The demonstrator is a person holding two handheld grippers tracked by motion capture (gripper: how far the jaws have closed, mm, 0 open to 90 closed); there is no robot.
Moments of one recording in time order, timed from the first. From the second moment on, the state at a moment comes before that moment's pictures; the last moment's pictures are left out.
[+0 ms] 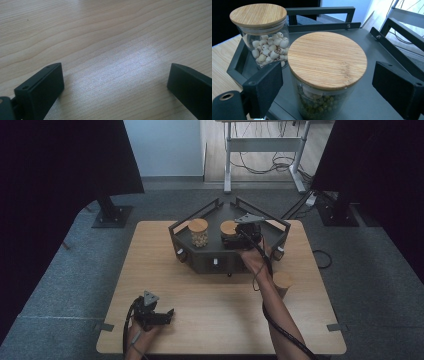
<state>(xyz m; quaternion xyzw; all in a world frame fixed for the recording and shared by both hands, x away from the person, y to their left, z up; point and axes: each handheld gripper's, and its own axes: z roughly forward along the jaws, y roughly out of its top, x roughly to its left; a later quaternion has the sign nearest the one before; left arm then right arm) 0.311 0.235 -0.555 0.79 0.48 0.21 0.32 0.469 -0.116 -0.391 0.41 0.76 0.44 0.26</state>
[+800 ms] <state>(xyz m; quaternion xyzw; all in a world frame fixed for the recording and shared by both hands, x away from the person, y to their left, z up) 0.311 0.235 -0.555 0.79 0.48 0.21 0.32 0.453 -0.125 -0.384 0.39 0.75 0.45 0.28</state>
